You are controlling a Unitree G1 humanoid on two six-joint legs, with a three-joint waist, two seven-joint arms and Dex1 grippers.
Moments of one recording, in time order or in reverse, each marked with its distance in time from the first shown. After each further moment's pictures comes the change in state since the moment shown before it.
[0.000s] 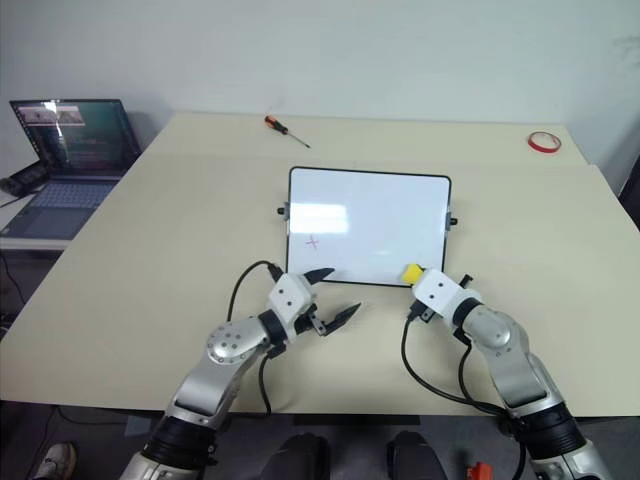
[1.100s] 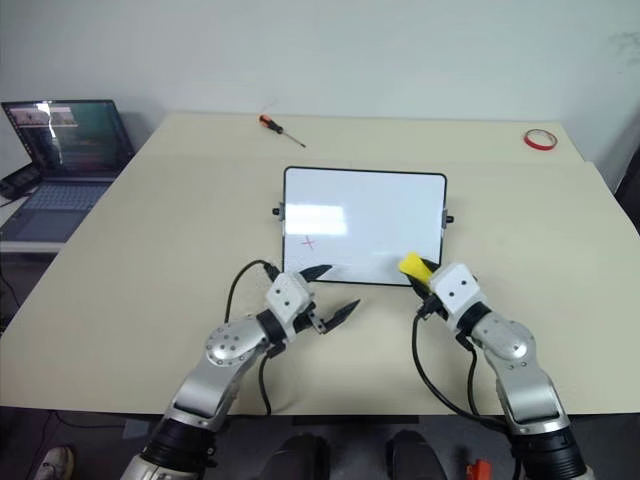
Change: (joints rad) left arm 0.011 0.000 0.010 -0.017 0.000 -0.023 0.045; right arm 0.064 0.114 -0.123 -0.097 0.225 -0.091 0.026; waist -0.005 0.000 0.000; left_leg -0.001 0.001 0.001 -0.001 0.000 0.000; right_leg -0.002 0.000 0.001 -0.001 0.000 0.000
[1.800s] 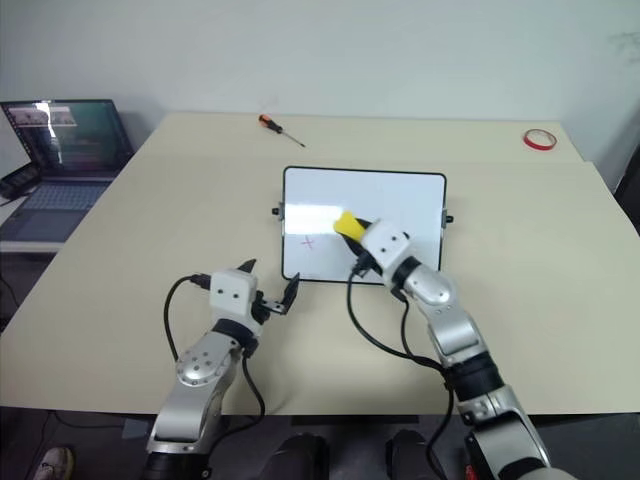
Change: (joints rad) left arm 0.148 -0.118 0.201 -0.118 0.028 0.110 0.358; right arm -0.447 0.274 0.175 0.454 -0.070 -0.189 -0.052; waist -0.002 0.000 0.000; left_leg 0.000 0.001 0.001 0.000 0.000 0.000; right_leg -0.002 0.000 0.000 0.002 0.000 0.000
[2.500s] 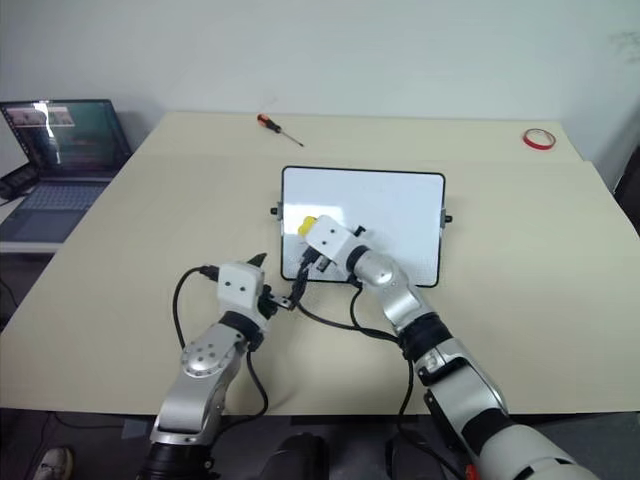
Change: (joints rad) left arm -0.042 0.015 -0.021 -0.008 -0.019 0.031 -0.036; right arm -0.241 0.135 0.099 0.430 -0.192 0.008 -0.131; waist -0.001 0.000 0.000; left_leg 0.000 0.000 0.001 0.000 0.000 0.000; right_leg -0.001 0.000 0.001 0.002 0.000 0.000
